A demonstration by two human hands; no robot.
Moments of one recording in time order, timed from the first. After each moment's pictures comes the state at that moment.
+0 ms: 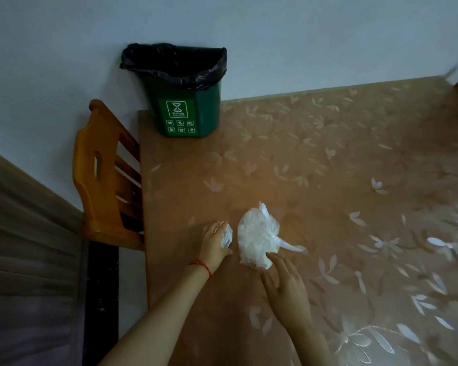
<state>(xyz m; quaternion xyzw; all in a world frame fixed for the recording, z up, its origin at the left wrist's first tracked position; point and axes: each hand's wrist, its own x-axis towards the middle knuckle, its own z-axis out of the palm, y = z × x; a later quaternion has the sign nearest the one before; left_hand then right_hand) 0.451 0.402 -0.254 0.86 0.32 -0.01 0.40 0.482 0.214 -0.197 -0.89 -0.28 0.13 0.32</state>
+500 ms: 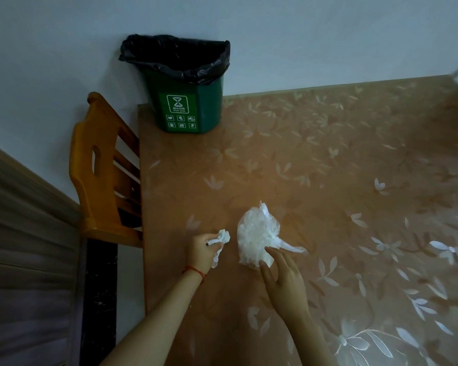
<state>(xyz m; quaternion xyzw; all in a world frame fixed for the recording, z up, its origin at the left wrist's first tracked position) 0.427 0.399 -0.246 0.70 0.45 0.06 0.56 0.497 0.223 -0.209 -0.89 -0.28 0.12 0.33</state>
